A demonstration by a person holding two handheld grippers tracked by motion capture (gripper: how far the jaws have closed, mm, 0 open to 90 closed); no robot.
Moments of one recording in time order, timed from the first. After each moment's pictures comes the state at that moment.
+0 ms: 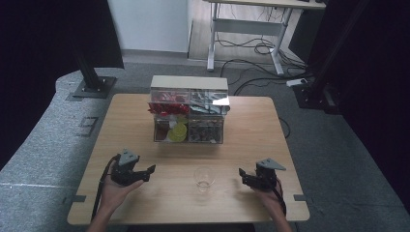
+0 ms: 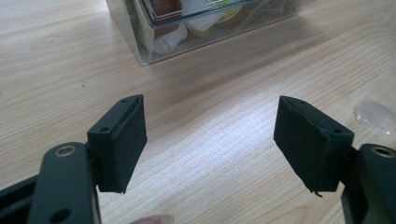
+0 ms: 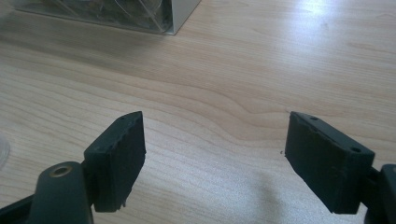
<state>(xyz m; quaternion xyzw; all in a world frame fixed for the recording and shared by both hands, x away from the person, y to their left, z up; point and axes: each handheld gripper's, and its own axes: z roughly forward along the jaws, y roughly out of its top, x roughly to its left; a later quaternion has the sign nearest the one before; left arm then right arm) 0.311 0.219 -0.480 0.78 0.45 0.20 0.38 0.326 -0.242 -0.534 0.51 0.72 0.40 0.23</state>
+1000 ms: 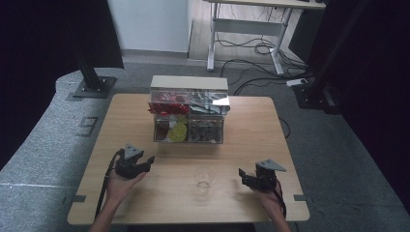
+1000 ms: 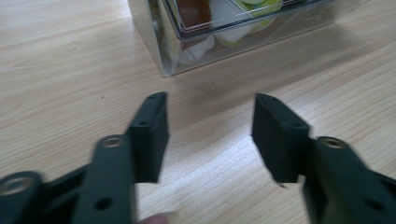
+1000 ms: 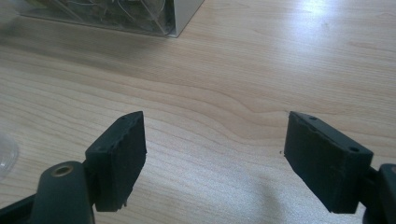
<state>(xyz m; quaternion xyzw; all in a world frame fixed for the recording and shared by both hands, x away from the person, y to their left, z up) 0.336 0.214 -0.489 0.77 0.48 0.22 0.37 0.323 -0.241 -0.534 0.52 0.72 0.41 0.23</state>
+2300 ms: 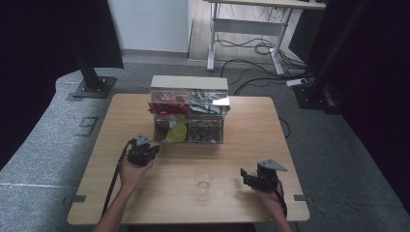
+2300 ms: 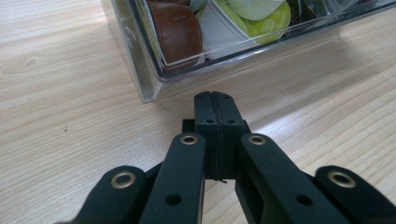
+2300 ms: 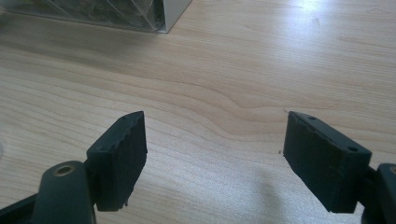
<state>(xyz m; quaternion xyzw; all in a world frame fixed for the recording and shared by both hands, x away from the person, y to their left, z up) 0.382 0.190 -0.496 0.77 0.48 0.19 0.37 0.324 -0.246 -0.536 0.52 0.71 0.40 0.23</state>
